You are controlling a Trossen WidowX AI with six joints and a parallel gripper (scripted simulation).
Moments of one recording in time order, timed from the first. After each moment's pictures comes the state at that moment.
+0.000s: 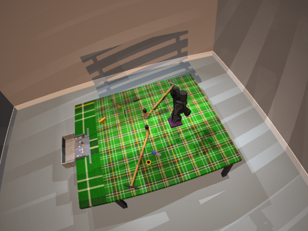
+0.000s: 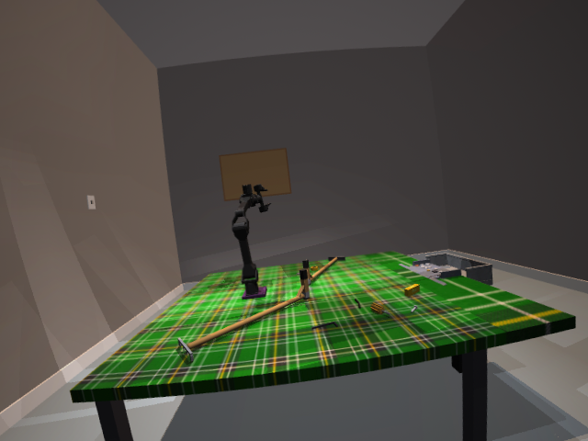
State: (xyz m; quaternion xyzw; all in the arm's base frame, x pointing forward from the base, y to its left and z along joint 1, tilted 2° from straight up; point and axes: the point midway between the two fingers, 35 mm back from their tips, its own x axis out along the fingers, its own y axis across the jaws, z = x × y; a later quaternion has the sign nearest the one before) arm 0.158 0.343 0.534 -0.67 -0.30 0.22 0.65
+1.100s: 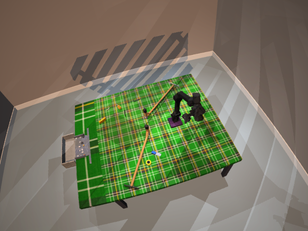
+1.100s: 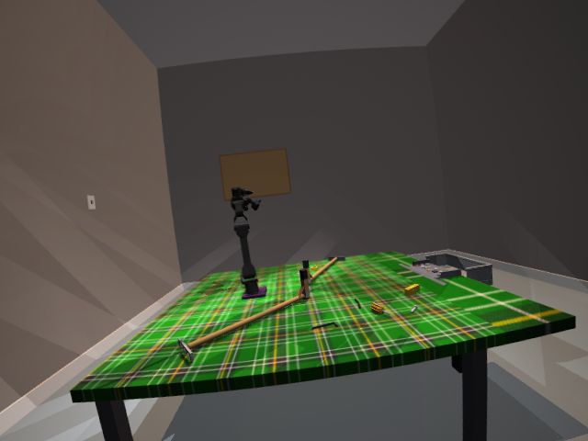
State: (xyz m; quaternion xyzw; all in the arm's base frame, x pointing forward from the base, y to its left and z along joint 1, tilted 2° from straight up) arm 0.078 0.414 0.551 -0.83 -0.37 0.07 0.42
